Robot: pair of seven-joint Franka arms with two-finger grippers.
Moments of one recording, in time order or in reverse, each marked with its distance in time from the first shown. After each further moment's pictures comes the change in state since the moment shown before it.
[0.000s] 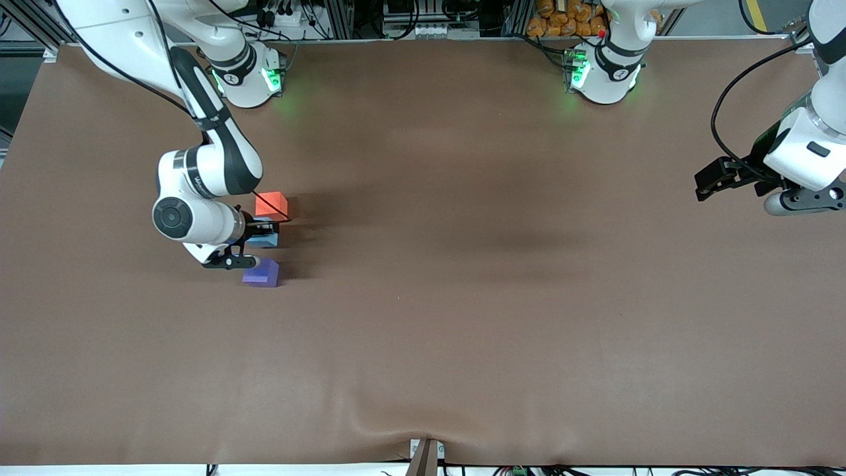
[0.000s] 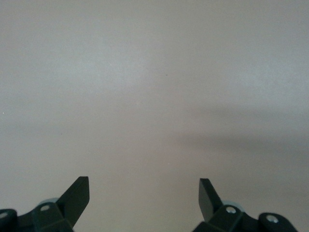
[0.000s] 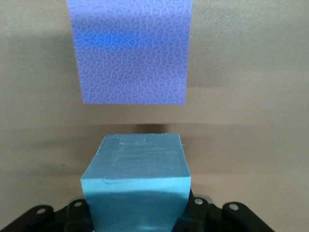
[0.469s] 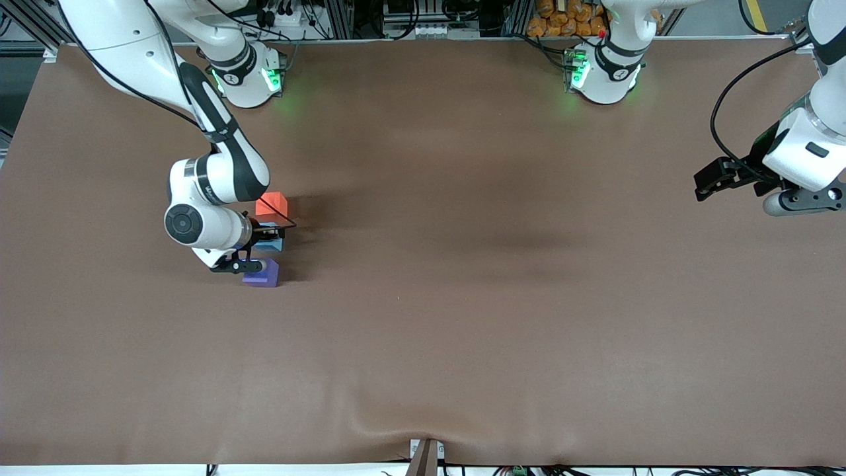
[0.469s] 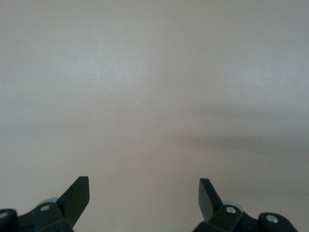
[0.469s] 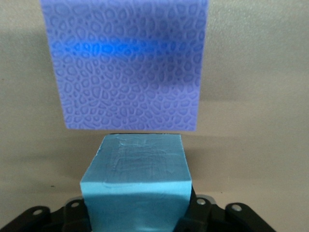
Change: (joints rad) left arm 0.000 0.000 0.000 -0.002 0.000 0.000 0.000; right arm 0.001 0.045 0.002 0.007 0.000 0.055 -0.001
